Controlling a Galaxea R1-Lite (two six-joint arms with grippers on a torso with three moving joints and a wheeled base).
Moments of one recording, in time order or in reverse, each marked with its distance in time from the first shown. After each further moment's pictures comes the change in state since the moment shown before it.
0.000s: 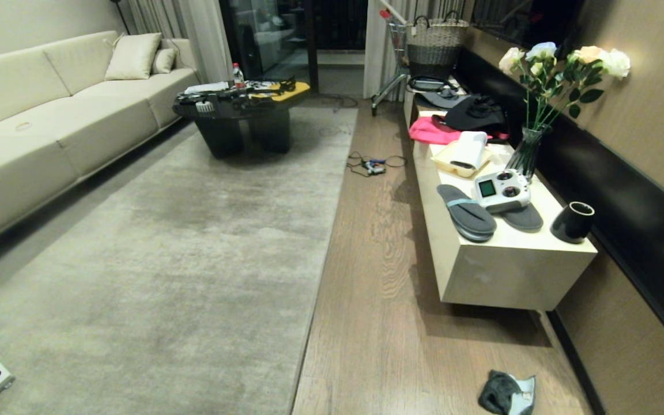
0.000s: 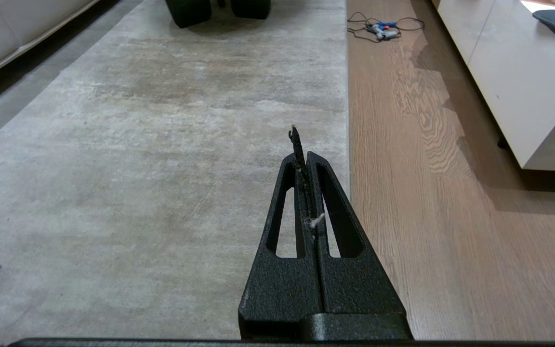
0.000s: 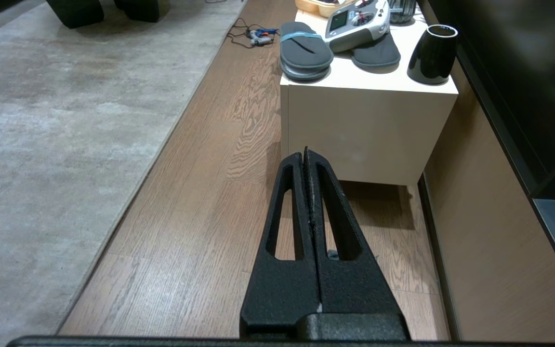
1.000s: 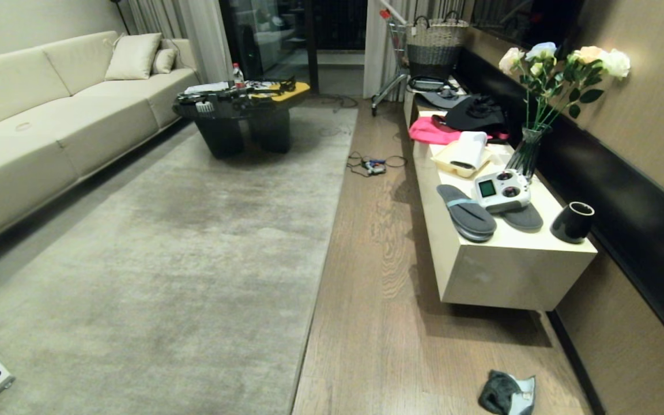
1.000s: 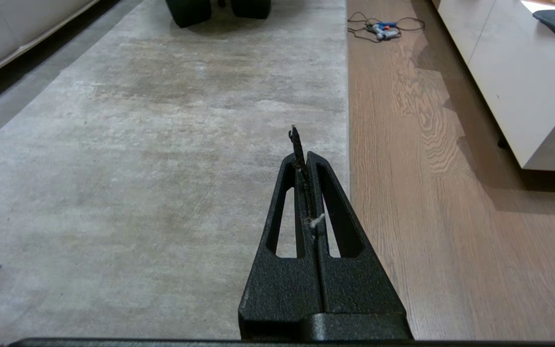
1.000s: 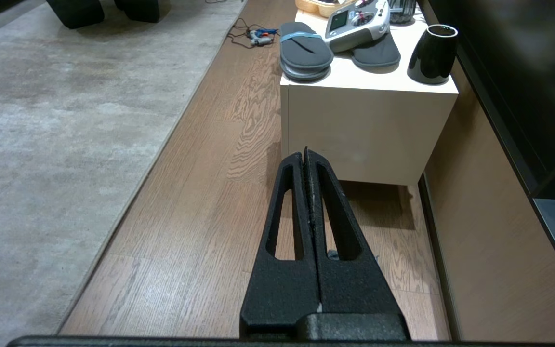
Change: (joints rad) left arm 0.000 0.000 0.000 0.000 0.000 0.000; right arm 0.000 0.000 0.000 0.000 0.000 0.002
